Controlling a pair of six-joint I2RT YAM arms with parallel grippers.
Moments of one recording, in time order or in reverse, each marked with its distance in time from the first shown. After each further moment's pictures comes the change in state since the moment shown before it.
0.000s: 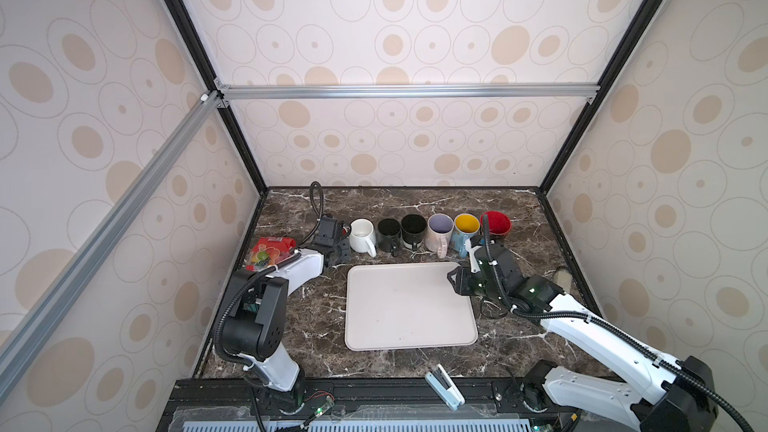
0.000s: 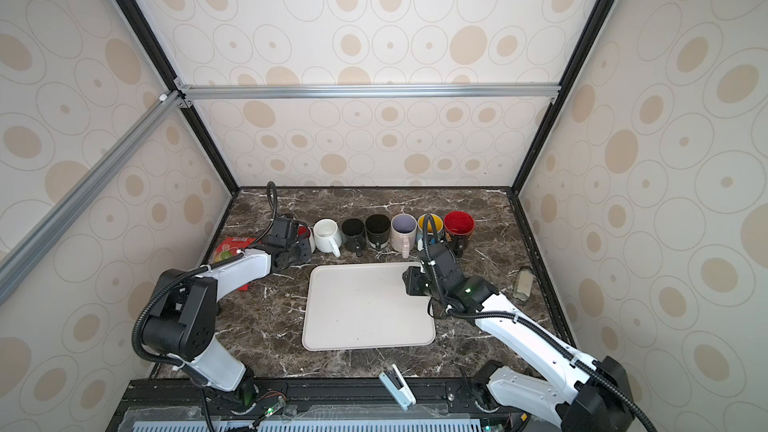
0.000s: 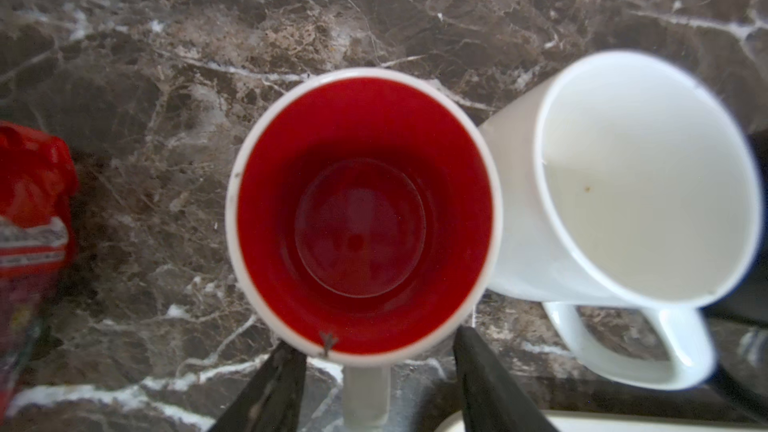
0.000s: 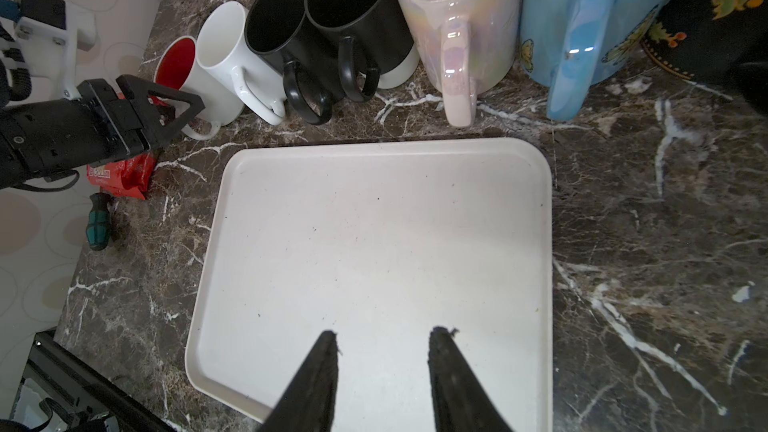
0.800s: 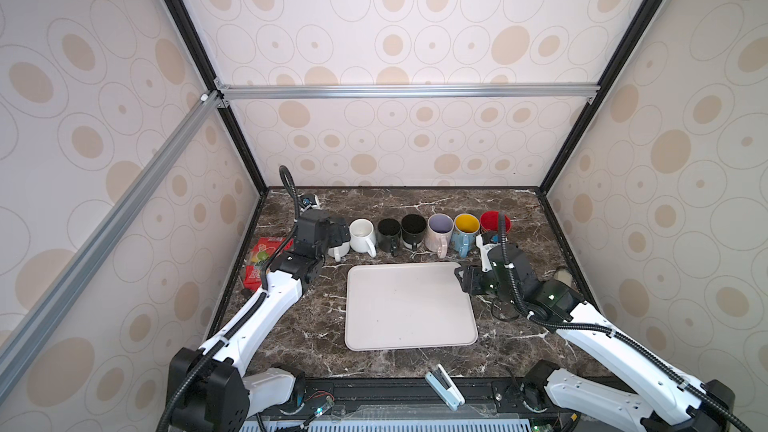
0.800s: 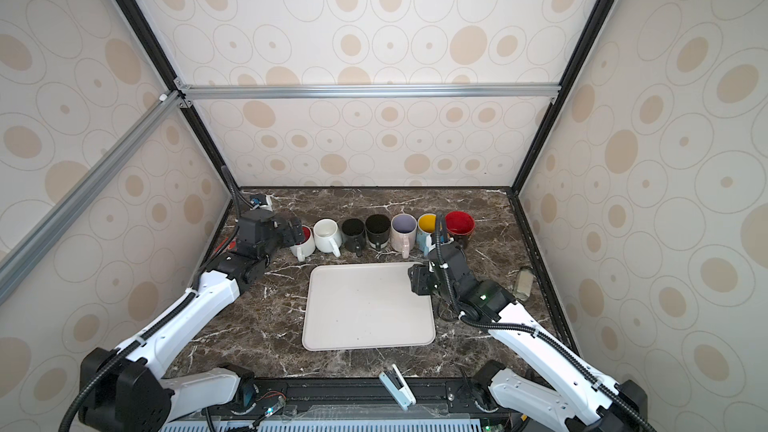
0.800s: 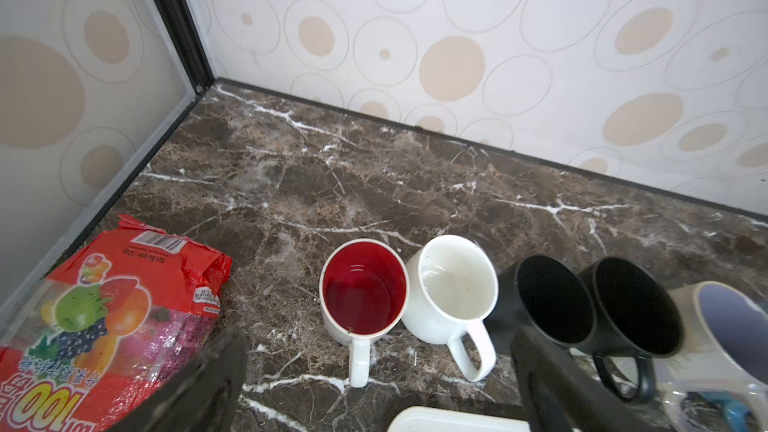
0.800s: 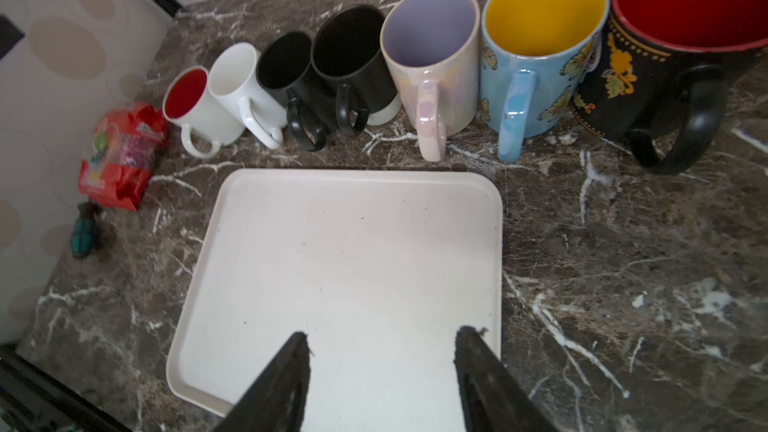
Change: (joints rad) left arm -0.097 -0.446 -0.010 -0.026 -0.198 0.018; right arm -0.002 -0.113 0.061 -0.101 0.101 -0.089
